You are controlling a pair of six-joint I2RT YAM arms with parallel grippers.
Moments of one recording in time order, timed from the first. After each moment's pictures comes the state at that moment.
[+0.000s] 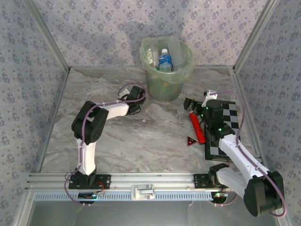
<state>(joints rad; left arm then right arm) -0.57 2.00 1.23 -0.06 -0.28 -1.29 0.28 0.98 0.60 0.04 0.09 0.38</state>
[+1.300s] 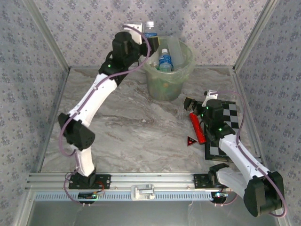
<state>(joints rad) -0.57 1.91 2.14 -0.25 0.04 -0.27 0.28 0.98 0.61 0.03 0.09 0.39</state>
